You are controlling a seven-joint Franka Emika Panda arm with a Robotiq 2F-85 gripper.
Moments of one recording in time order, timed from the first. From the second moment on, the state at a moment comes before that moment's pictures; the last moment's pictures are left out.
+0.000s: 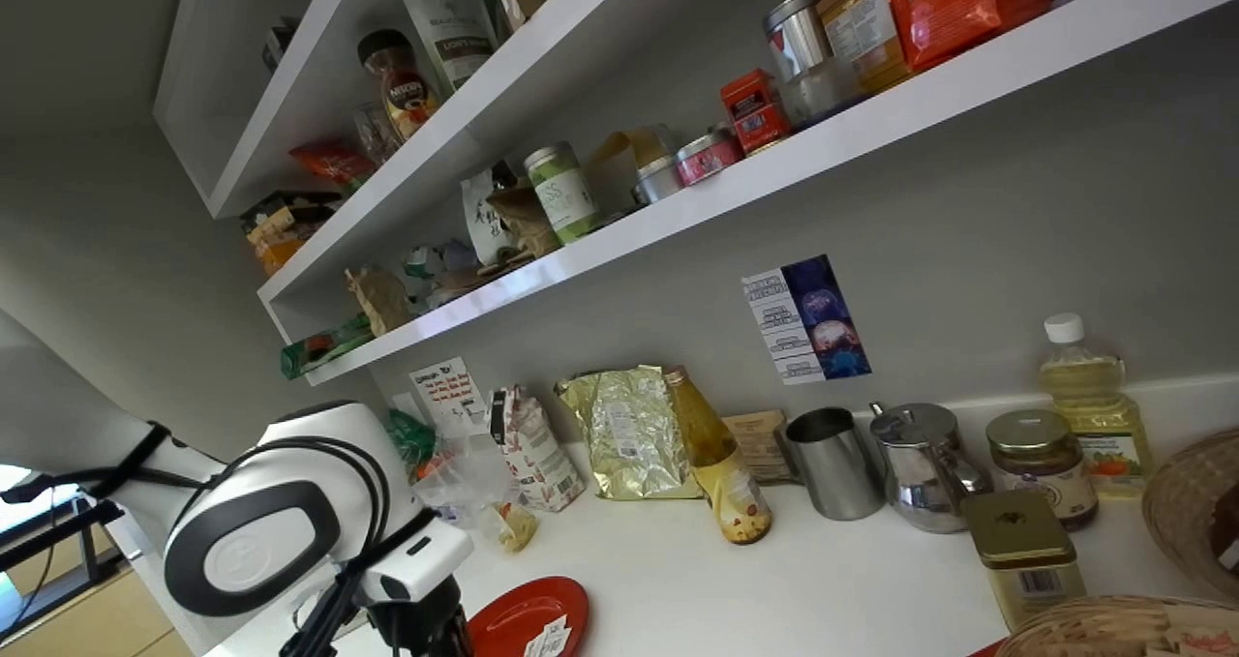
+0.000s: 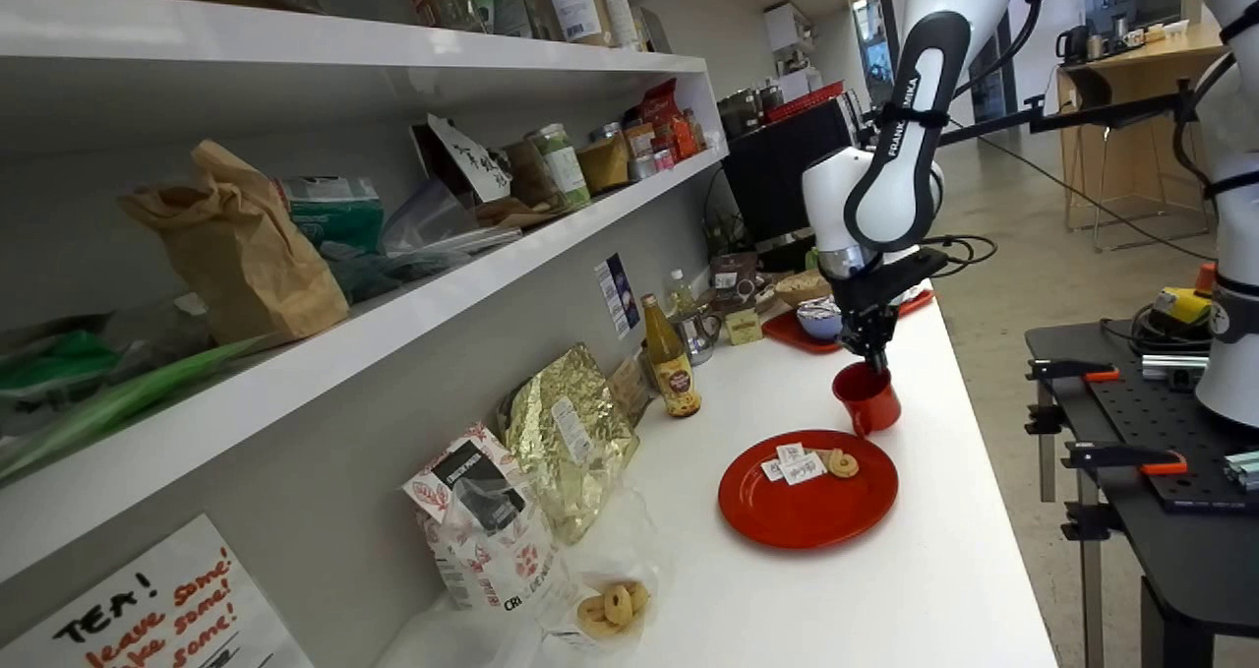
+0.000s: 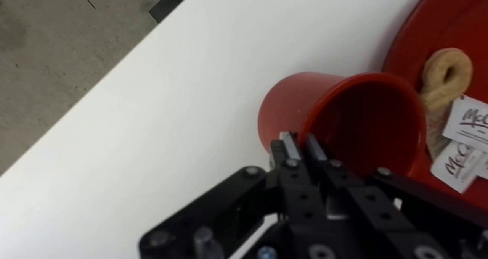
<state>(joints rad) -0.06 0.13 -0.12 -2.60 -0.01 2.70 0.48</state>
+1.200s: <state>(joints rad) 0.12 0.01 0.12 -2.50 0.10 2.72 0.66</state>
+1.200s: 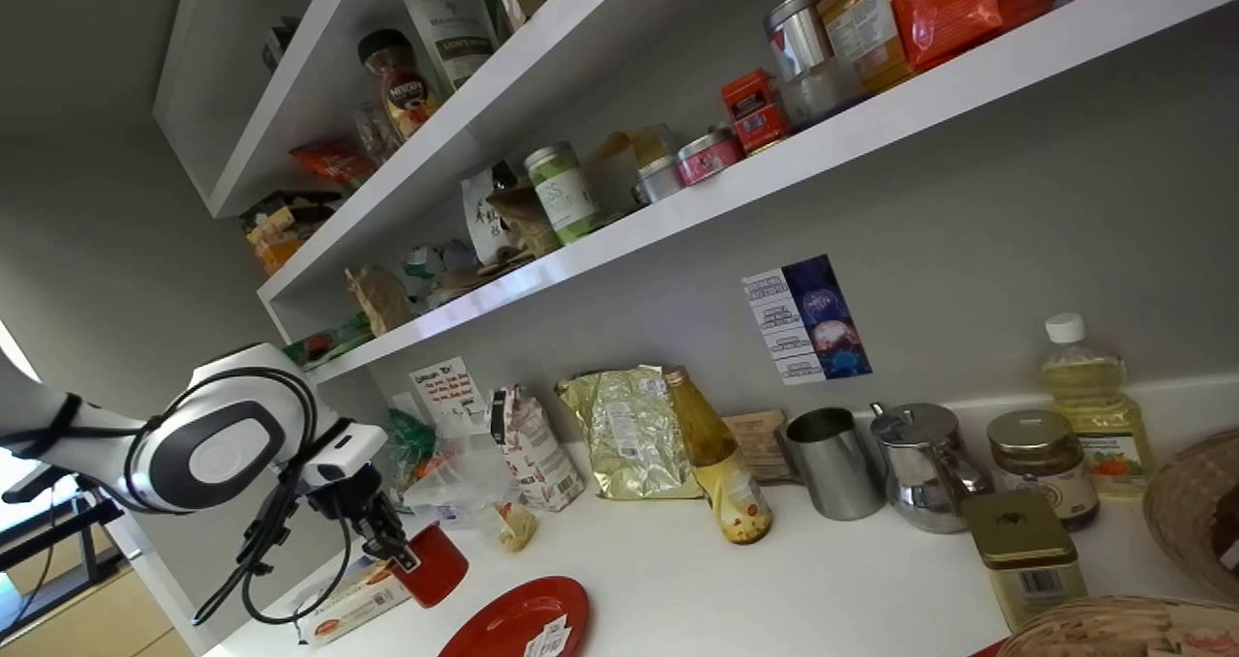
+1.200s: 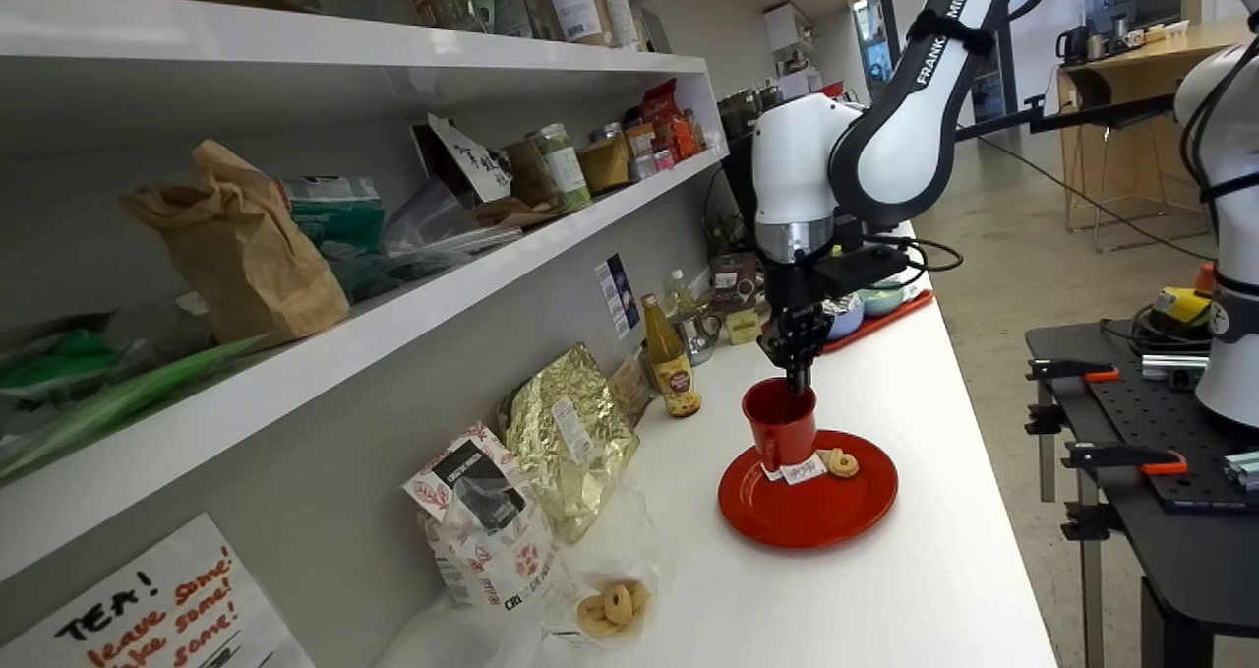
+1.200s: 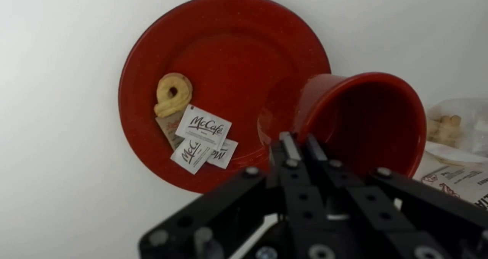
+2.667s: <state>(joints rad) 0.05 0.26 0.14 -2.45 0.48 2.82 0.40</state>
